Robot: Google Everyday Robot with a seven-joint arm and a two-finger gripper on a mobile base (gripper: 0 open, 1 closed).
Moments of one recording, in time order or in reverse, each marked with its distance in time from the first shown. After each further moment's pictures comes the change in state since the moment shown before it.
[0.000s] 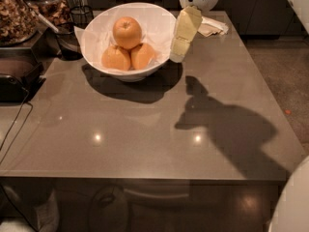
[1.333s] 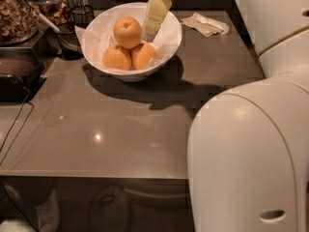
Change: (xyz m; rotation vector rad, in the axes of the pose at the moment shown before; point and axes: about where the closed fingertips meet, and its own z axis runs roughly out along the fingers) arm -0.078 -0.047 0.022 -0.037 -0.148 -0.086
